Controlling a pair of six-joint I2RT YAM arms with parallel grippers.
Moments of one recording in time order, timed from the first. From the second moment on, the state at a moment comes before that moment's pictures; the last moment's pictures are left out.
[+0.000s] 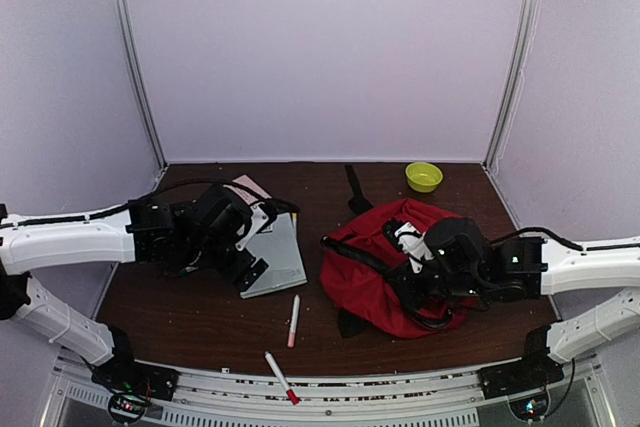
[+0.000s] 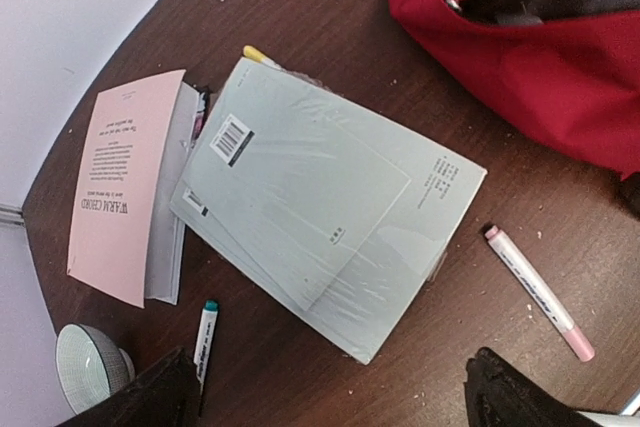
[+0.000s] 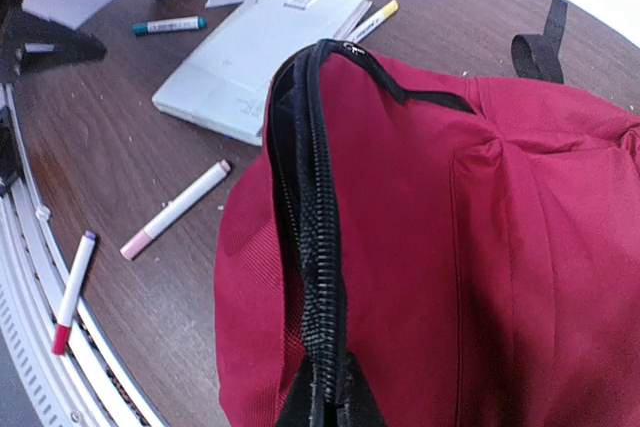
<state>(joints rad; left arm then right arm) -1.01 1.30 0.98 -0.62 -0.40 -0.05 1.10 1.15 0.72 -0.27 0.21 0.29</state>
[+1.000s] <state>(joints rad) -1.12 1.70 1.16 -0.71 -0.56 0.01 0.83 1.20 0.70 -0.20 0.36 0.40</state>
